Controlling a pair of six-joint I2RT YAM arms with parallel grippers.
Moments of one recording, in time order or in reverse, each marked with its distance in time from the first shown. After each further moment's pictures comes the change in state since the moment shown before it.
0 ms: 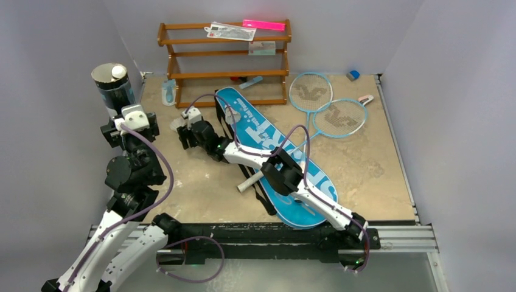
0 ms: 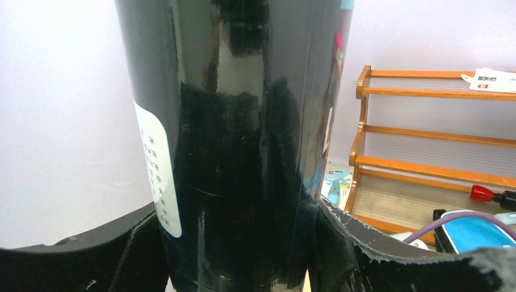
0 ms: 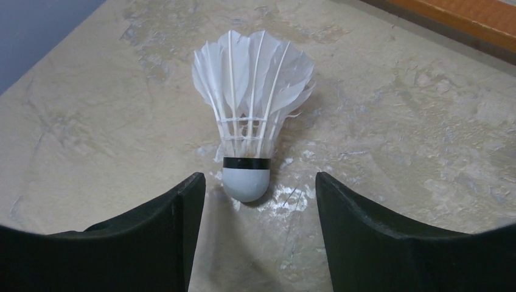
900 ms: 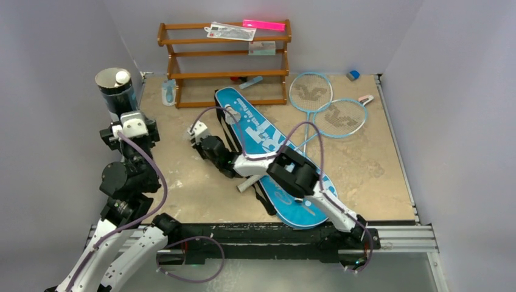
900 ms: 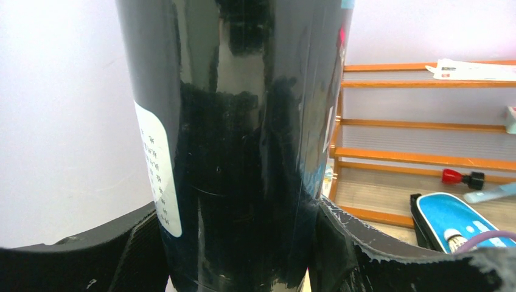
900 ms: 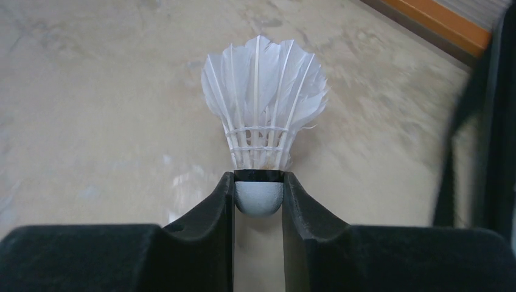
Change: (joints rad) left arm 0.001 -0.074 0.000 -0.117 0.076 -0.059; right arm 0.062 -0.260 -0.547 0.338 0.156 -0.218
